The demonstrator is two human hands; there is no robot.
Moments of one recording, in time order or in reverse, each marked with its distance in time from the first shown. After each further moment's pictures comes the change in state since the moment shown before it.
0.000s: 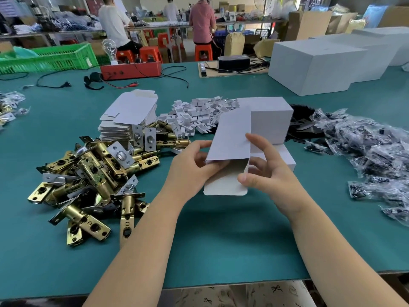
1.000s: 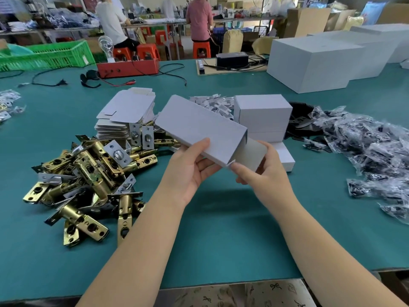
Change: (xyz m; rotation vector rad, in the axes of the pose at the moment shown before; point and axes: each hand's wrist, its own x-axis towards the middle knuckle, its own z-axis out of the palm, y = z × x) left_hand 0.006 0.007 0.007 -0.865 -0.002 -0.259; right_hand 0.006 0.013 0.018 -0.082 0.324 0.005
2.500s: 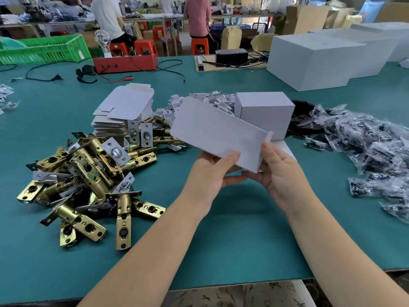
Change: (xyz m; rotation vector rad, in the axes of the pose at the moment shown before) left_hand -0.013 -0.024 0.025 0.182 -0.085 0.055; right_hand 0.010 -0.005 -0.014 0.375 -0.067 0.138
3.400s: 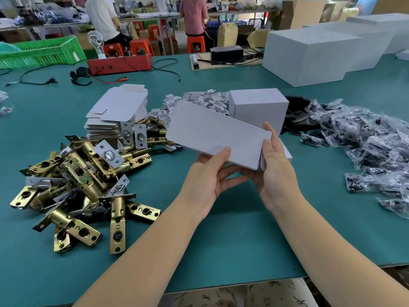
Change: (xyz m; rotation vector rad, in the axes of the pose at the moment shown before) left_hand 0.000 -0.003 0.007 -0.191 -0.017 -0.113; right_hand 0.004 0.005 0.009 0.034 0.166 -0.027
